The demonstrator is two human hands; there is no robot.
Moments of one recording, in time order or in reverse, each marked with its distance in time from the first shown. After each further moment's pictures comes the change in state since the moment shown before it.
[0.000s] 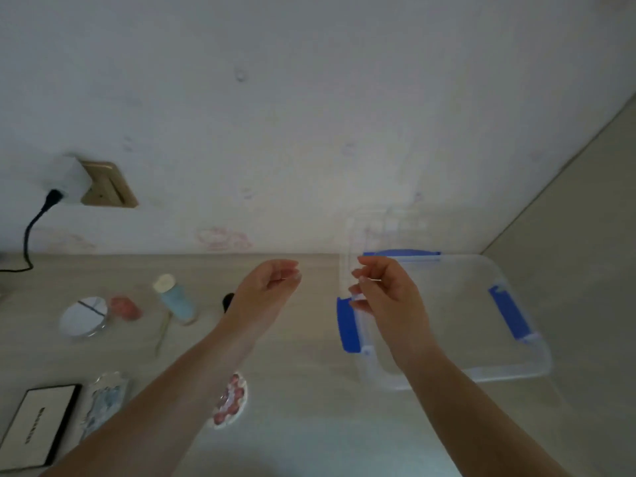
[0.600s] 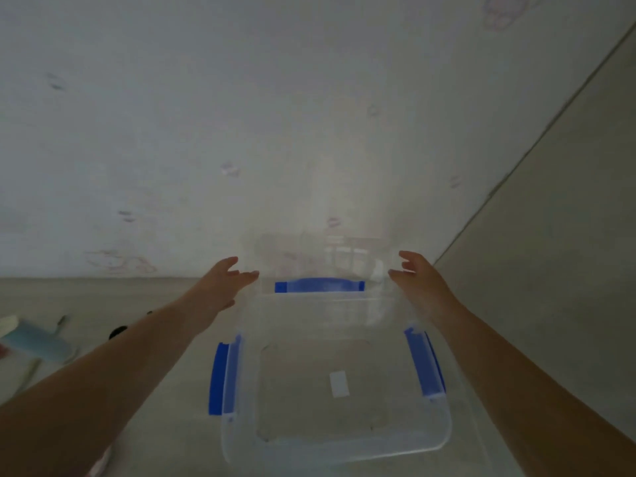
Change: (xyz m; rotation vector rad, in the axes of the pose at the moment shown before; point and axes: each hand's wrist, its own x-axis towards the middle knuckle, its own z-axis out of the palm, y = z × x) left_hand 0.107 0.012 0.116 0.020 -0.007 -0.336; right_hand 0.168 0.035 -0.226 -0.510 0.063 0.239
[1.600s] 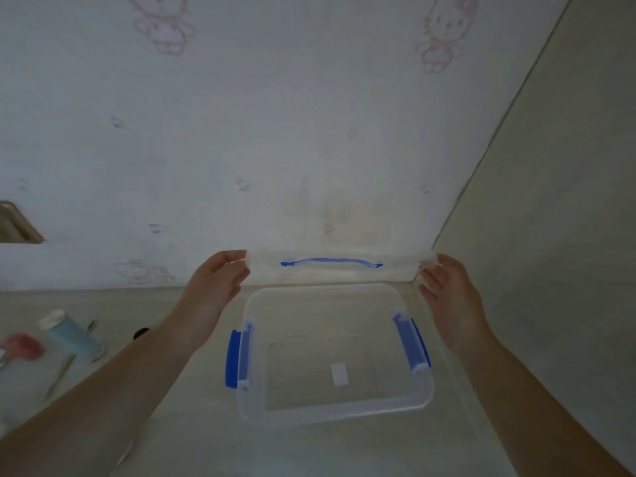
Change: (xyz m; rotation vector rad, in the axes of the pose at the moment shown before) left_hand -0.102 0.017 -0.007 -0.172 0.050 0.313; right_hand -0.096 -0.004 -0.036 0.851 0.124 -0.105
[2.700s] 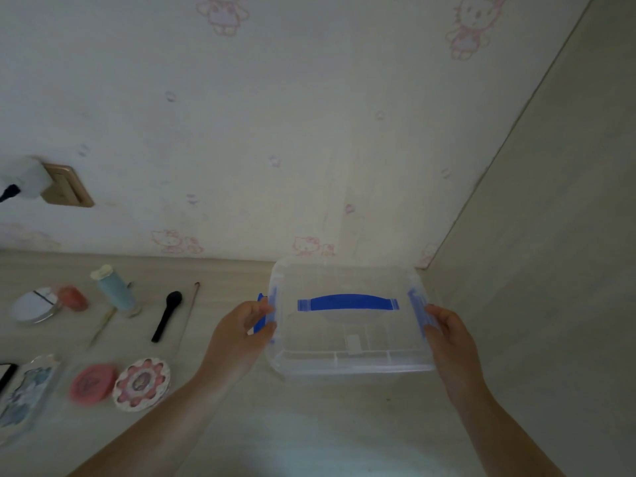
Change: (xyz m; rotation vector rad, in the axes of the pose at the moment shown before) left_hand -0.080 -0.089 -0.014 0.425 0.062 0.160; right_hand -0.076 0.076 -0.033 -0.607 0.026 -0.128
